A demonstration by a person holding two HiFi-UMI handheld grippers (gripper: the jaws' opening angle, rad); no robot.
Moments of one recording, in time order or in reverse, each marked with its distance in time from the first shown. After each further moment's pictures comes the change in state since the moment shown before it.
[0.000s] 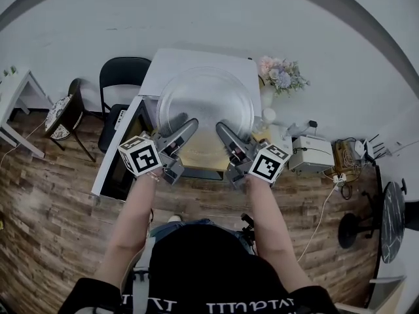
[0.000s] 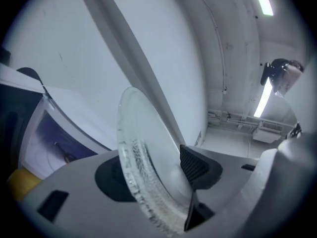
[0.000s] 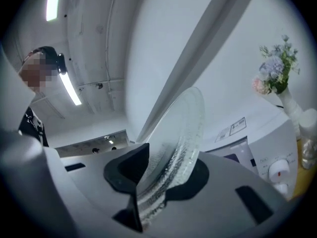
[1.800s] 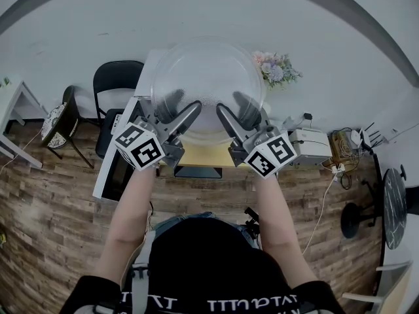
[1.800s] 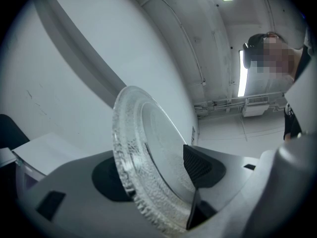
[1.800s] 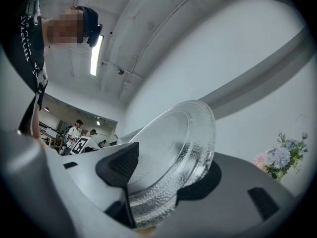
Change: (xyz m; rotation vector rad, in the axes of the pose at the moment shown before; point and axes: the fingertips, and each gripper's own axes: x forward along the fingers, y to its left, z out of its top) left arm 0.025 -0.045 0.053 0.326 -0.077 -0.101; right arm 0.004 0.037 0.073 -0.536 -0.166 -0.114
